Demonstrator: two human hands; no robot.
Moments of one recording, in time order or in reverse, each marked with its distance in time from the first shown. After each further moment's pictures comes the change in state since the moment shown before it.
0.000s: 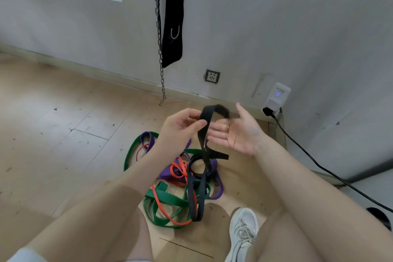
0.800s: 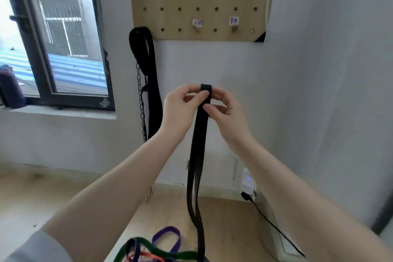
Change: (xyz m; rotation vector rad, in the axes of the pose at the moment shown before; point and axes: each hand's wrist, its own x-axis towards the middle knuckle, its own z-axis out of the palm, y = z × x) left_hand 0.102 0.262 0.028 -0.061 0.164 0.478; right_hand -0.129 -0.184 0.090 -0.525 0.092 -1.309
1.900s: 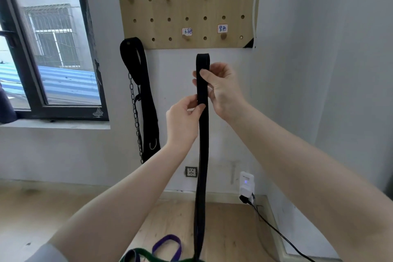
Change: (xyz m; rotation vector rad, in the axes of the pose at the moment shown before) left_hand -0.003 -0.006 0.023 0.131 0.080 -0.034; right_hand 0.066 -0.036 0.003 0.535 0.132 0.121
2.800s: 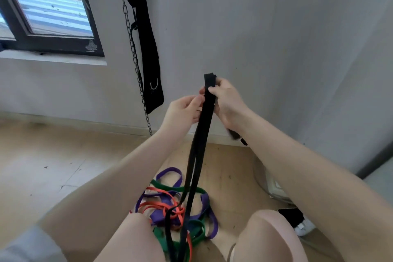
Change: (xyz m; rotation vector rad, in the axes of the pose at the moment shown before) left_hand -0.076 -0.097 -0.019 -0.103 -0.243 -0.523; right_hand -0.088 0.113 -0.068 -0.303 -0.021 0.474
